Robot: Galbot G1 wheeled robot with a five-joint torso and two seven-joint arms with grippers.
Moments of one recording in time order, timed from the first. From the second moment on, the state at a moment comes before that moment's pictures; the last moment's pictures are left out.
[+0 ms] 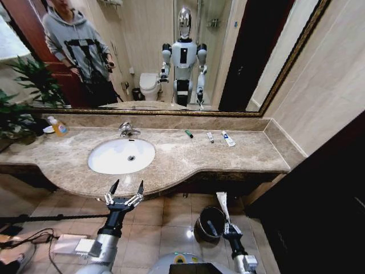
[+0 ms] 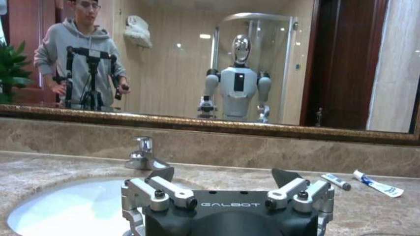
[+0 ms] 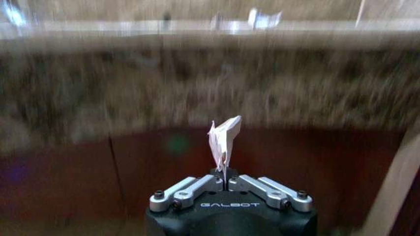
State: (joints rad) left arm 1.93 -1.44 -0.60 -2.42 -0.21 -0.08 0.08; right arm -1.76 1.41 0.48 1.61 0.14 0.40 0.07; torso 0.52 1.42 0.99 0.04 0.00
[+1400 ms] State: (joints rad) left arm 1.93 -1.44 -0.60 -2.42 -0.21 -0.08 0.08; right arm -1.04 1.44 0.46 0.52 0.05 0.14 -0.07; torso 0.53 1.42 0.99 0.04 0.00
